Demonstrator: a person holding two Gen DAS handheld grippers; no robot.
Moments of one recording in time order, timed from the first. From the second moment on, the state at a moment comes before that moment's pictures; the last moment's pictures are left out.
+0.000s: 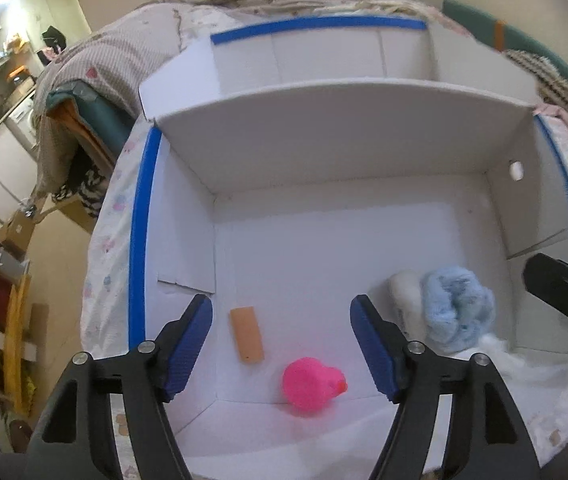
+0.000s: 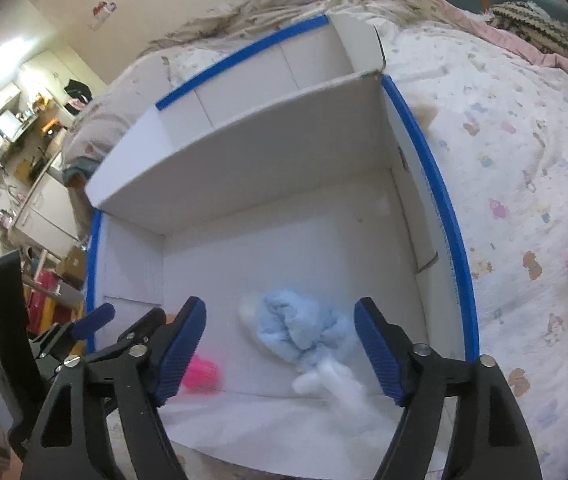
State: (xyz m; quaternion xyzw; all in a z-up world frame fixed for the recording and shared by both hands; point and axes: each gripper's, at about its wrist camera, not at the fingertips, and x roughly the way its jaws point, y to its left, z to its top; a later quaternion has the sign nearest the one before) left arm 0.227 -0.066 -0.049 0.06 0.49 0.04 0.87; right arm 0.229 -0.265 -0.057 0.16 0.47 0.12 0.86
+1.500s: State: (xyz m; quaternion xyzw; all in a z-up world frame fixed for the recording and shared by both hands) left arm 0.118 0.038 -0.079 -0.05 0.52 0.07 0.85; right arm 0.115 -0.264 -0.103 0.20 0.57 0.07 0.79
